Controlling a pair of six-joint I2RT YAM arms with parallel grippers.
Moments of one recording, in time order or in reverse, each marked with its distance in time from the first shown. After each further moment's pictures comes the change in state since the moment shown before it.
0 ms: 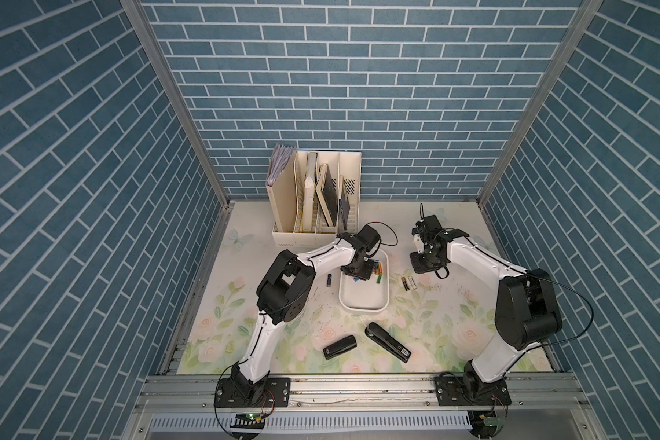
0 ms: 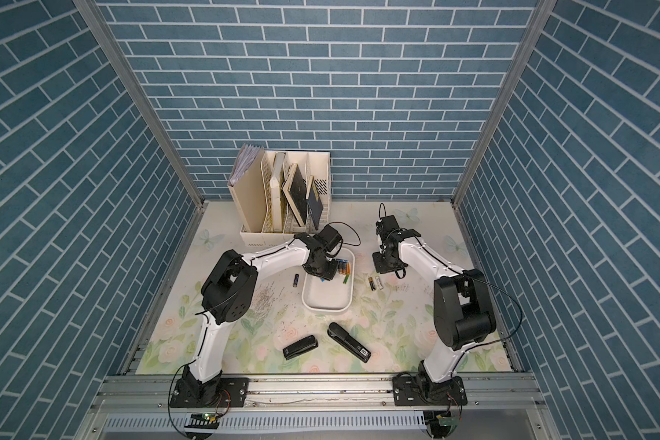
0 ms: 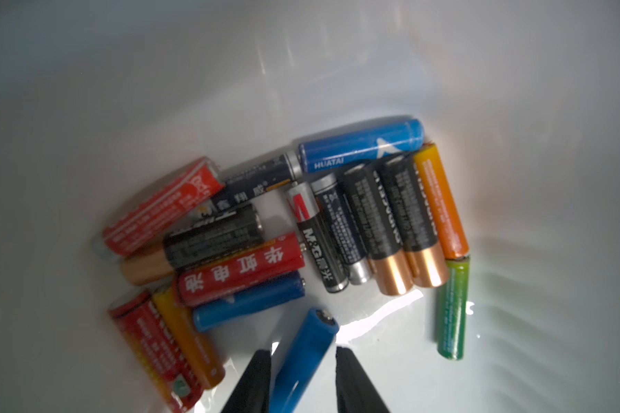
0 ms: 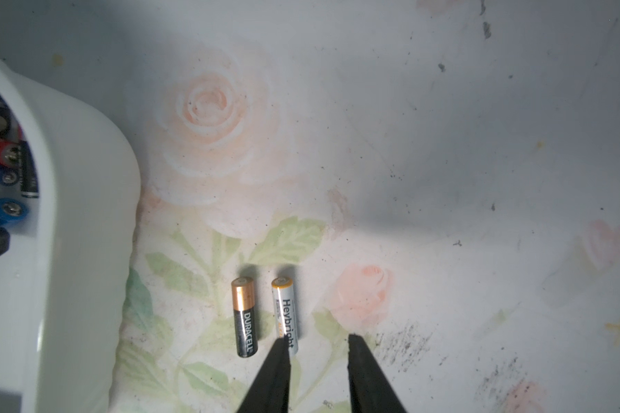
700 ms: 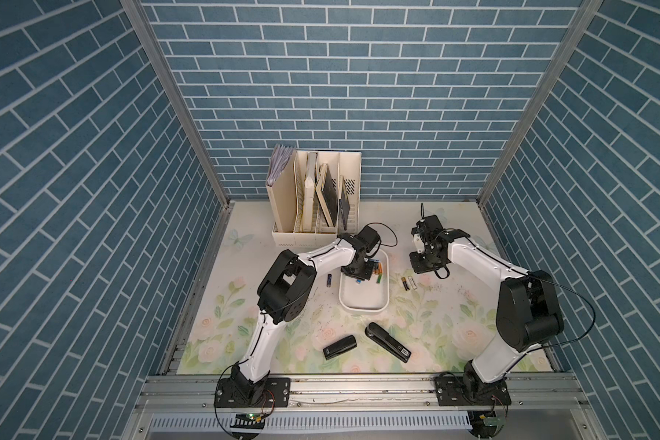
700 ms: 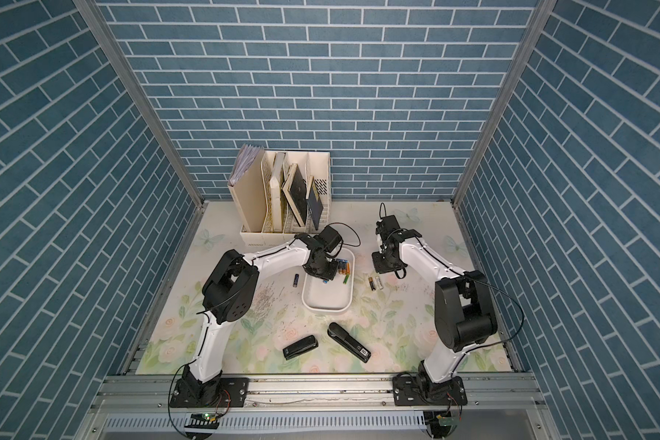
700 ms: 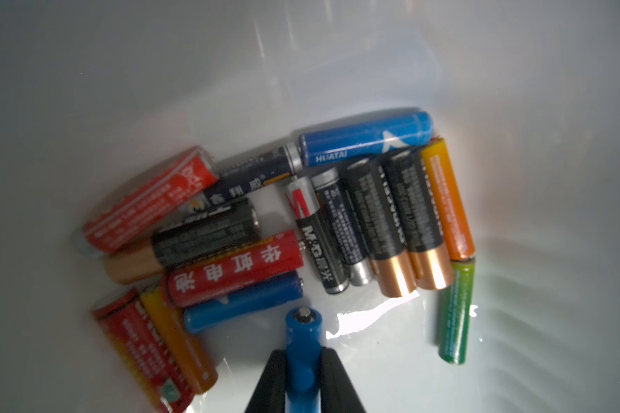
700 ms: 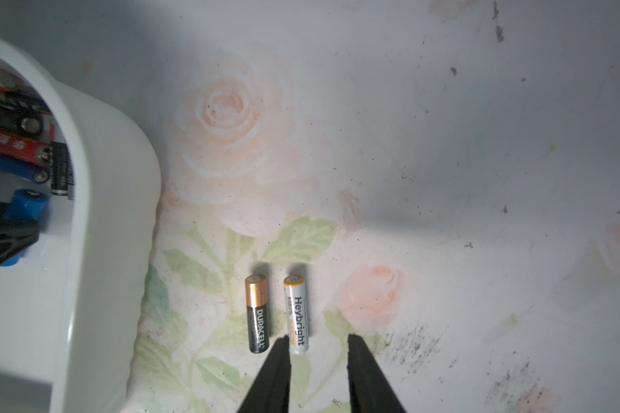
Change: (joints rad) left arm 0.000 0.006 0.000 -0.002 0.011 -0.018; right arm 0.000 -0.013 -0.003 0.006 -0.039 0.004
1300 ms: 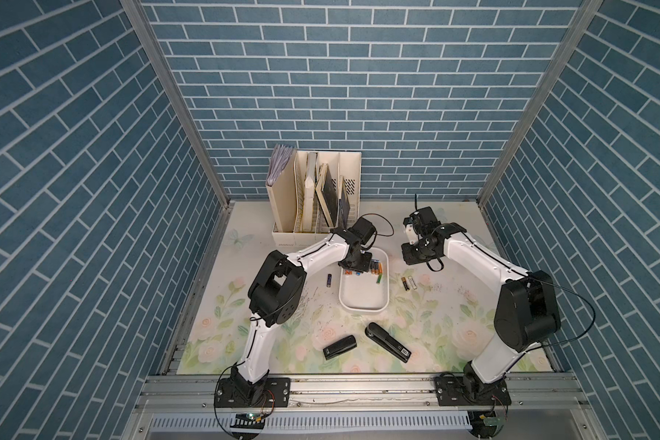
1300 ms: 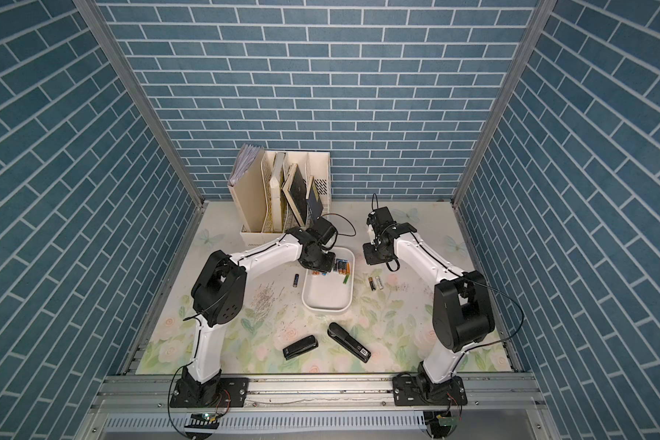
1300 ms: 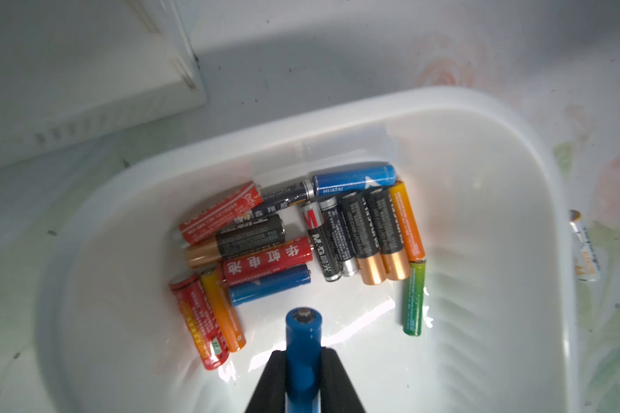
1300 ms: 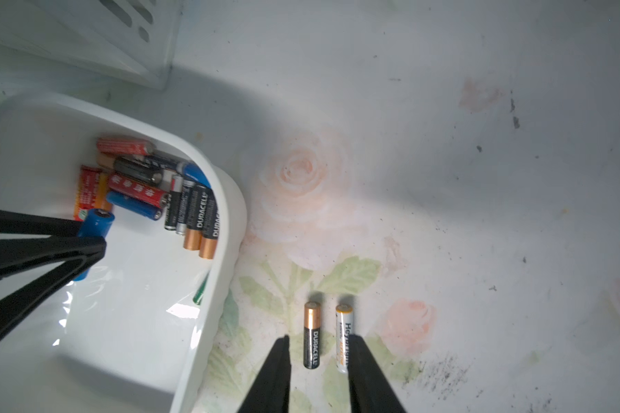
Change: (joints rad) left arm 0.040 -0.092 0.001 -0.002 0.023 -0.033; right arm 0.079 0.014 0.125 -0.004 -0.035 0.042
